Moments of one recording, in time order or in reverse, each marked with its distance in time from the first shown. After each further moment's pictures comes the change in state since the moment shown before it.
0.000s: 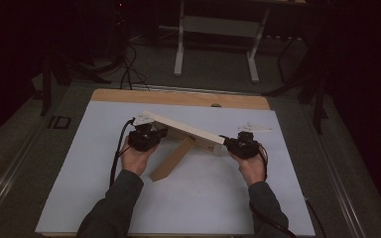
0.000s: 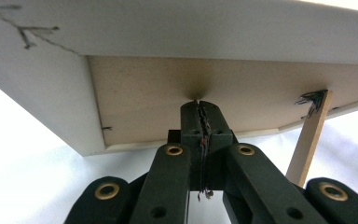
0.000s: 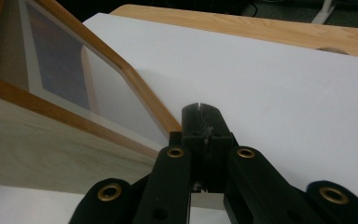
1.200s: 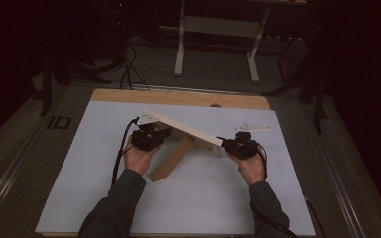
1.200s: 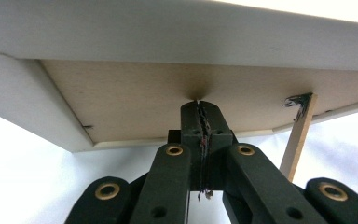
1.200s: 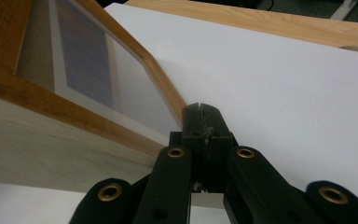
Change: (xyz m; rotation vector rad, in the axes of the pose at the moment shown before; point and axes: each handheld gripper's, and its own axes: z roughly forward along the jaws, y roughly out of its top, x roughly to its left) left arm -0.007 0.004 0.006 0.013 -0.023 0.020; right arm 0.006 0.004 0.001 0.039 0.050 -0.032
